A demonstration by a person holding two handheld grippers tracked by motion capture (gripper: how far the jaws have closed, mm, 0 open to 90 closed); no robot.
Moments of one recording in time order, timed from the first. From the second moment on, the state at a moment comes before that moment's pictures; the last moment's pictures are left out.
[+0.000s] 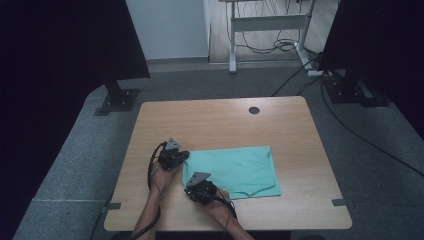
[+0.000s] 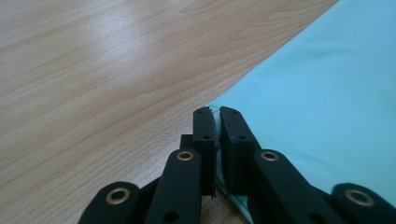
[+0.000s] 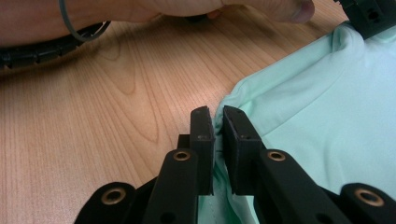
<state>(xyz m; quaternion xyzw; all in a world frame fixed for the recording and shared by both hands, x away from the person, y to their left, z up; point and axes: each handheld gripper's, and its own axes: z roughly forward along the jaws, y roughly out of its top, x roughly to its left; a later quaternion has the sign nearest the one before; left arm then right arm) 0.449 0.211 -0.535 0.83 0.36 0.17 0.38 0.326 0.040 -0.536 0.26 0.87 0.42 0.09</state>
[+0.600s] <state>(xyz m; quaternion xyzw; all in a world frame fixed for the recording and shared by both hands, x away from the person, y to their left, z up) 0.440 0.192 -0.521 0.84 0.33 0.22 0.36 0.325 0.025 -0.526 0.24 0.86 0.44 0.08</state>
